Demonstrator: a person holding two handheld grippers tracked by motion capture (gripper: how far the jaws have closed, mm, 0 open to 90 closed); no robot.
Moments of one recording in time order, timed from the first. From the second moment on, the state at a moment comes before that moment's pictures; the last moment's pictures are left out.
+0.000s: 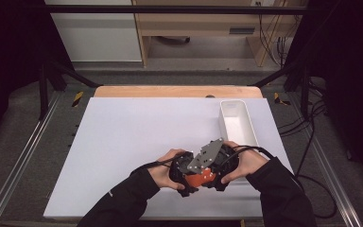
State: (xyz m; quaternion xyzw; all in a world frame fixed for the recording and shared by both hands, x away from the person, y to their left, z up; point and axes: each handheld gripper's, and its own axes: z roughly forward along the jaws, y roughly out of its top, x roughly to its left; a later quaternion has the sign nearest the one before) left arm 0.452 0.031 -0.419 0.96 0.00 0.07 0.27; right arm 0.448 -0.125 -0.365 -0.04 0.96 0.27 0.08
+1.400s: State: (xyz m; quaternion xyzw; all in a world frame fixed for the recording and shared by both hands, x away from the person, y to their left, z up) left arm 0.458 0.081 -0.412 0.92 0.04 0.07 0.39; right arm 0.448 -0.176 -0.362 0.05 0.89 0.44 0.10
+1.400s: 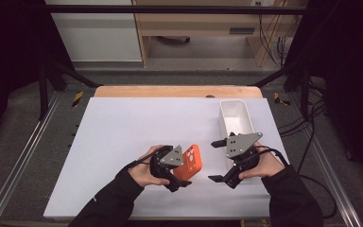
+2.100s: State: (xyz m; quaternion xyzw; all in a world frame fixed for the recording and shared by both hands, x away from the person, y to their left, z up) left arm 0.457 0.085 -0.407 0.90 0.04 0.06 0.44; right arm 0.447 -0.174 -0.366 0.05 0.88 0.47 0.09
